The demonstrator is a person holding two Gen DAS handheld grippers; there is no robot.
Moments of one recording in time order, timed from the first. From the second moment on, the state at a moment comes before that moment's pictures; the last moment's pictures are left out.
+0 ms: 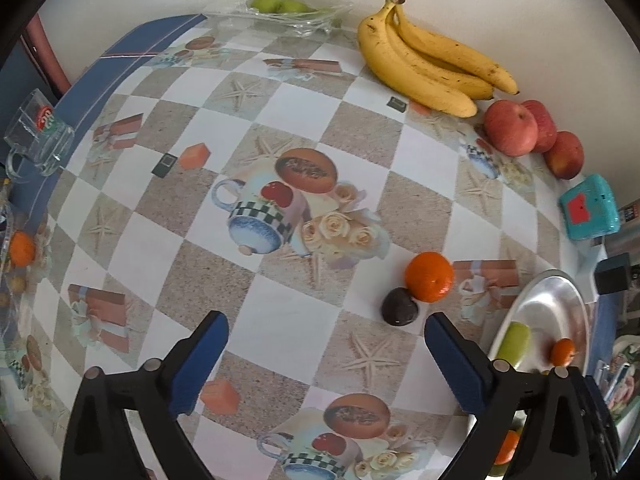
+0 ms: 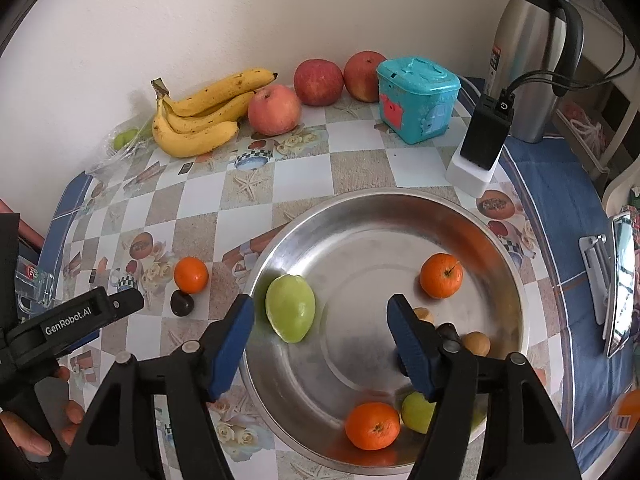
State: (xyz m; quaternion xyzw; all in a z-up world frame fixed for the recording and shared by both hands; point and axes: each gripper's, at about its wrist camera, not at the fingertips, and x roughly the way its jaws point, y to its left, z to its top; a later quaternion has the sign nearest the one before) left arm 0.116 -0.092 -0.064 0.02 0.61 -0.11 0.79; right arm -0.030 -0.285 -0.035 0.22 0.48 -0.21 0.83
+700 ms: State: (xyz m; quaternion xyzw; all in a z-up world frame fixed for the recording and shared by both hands) left arm 0.116 -0.091 -0.066 0.03 0.61 -0.11 0.79; right arm -0.028 -0.283 -0.048 0.18 0.50 -0.23 0.82
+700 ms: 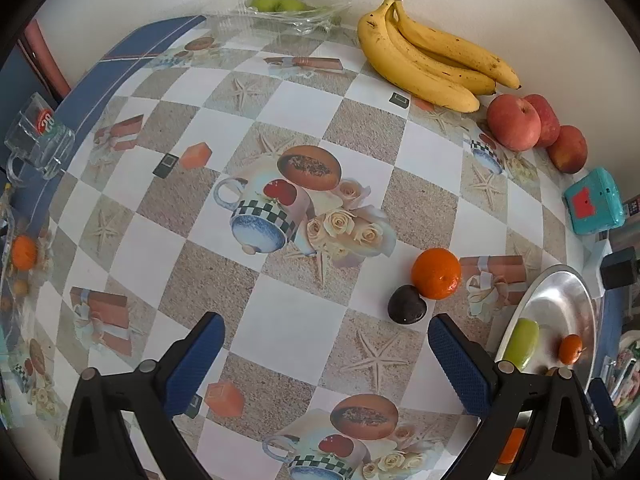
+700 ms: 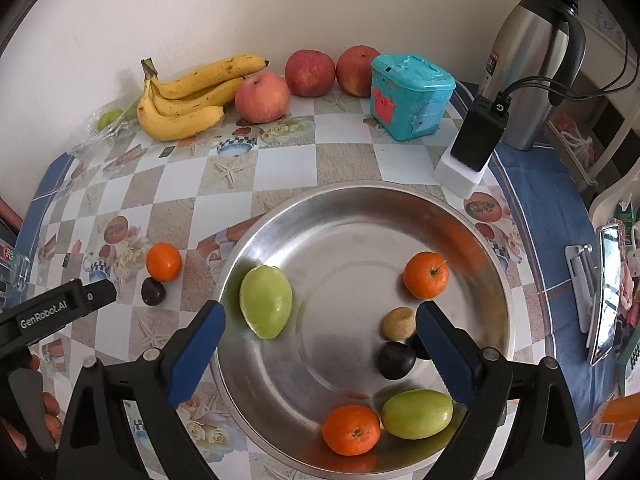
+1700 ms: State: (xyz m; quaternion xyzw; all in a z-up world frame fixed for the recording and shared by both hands) left arm 0.130 -0.075 -0.084 0.03 0.62 -0.09 0.78; right arm -0.009 -0.259 -0.051 0.17 0.50 -0.19 0.83
